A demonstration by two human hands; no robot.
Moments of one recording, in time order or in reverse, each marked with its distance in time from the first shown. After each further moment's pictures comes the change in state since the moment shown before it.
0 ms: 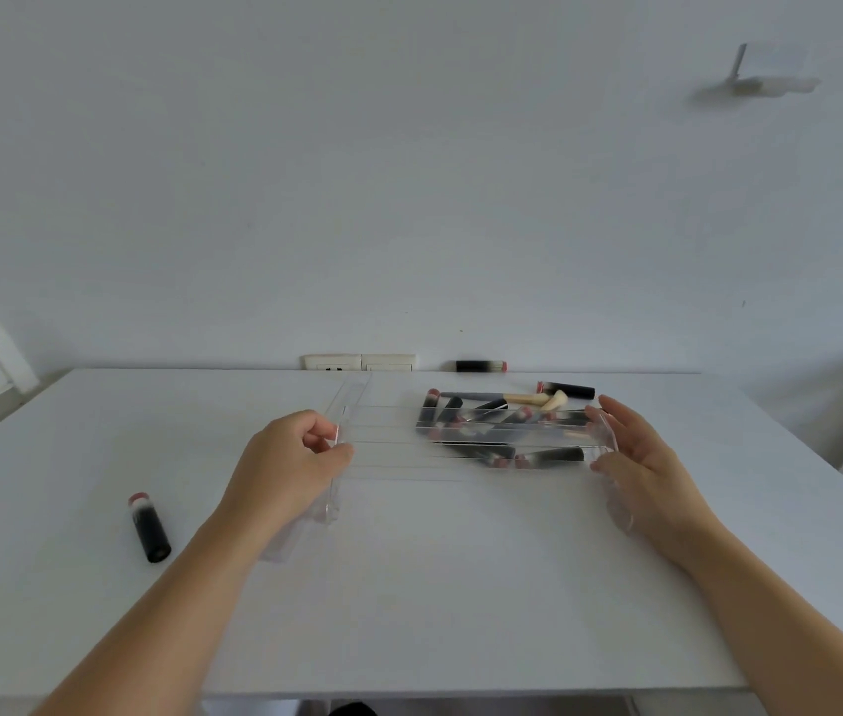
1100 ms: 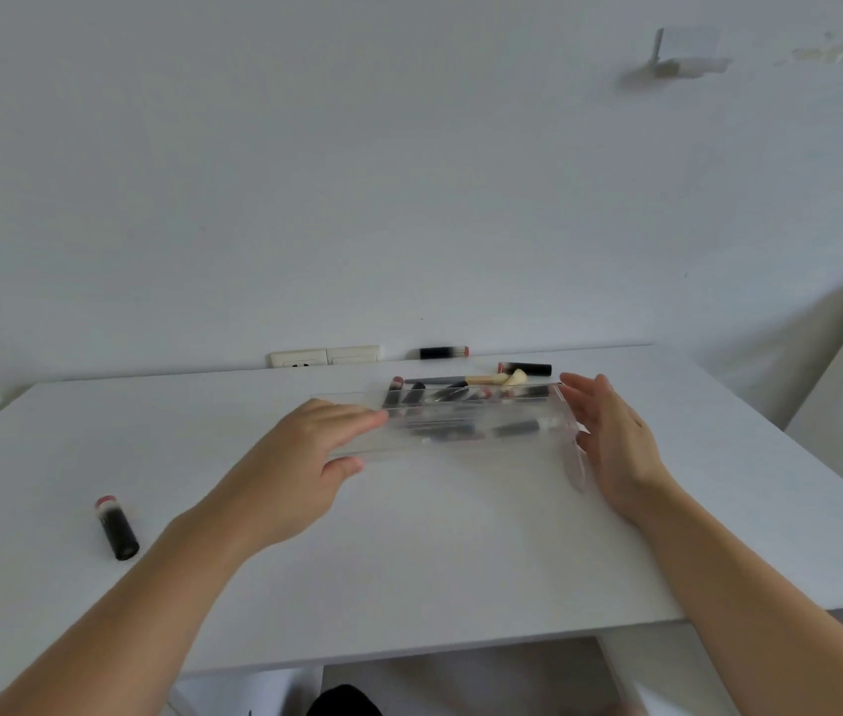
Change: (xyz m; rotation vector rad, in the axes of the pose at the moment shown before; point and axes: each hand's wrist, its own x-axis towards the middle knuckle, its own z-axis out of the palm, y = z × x) left_hand -0.031 0.041 0.000 0.243 -0.258 0.634; right_hand -0.006 -0.014 -0.002 0.305 0.097 -0.005
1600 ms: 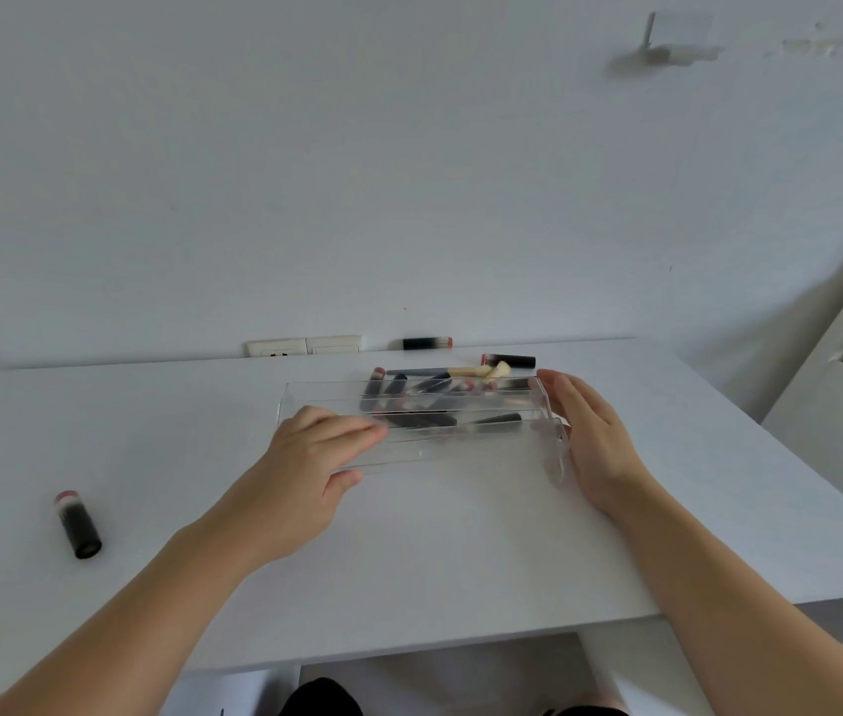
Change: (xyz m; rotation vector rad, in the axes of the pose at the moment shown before) left_hand -0.002 0.000 0.031 0.070 -0.030 0.121; right_hand -0.007 -0.004 0.005 -0.225 -0.012 -0.068
